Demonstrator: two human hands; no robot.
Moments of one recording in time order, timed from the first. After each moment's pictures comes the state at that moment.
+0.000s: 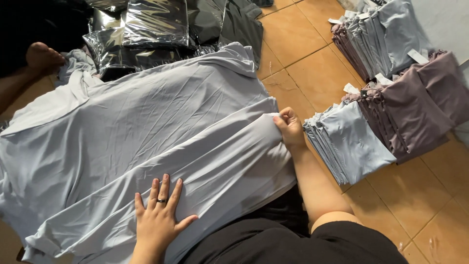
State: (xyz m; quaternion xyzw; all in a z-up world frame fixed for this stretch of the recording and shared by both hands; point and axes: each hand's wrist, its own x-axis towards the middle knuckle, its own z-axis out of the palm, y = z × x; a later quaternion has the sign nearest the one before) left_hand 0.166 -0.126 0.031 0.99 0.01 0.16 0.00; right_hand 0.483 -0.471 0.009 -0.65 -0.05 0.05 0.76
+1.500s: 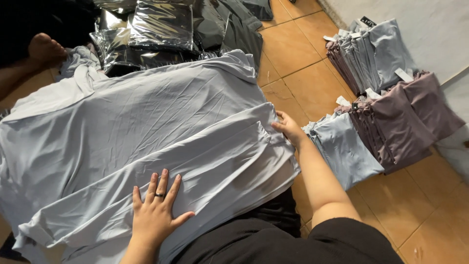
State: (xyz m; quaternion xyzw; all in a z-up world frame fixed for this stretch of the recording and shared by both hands) left_hand 0.165 -0.125 0.023 0.98 0.02 0.18 0.01; right_hand 0.541 -0.514 -0.022 -0.62 -0.04 0.27 0.73
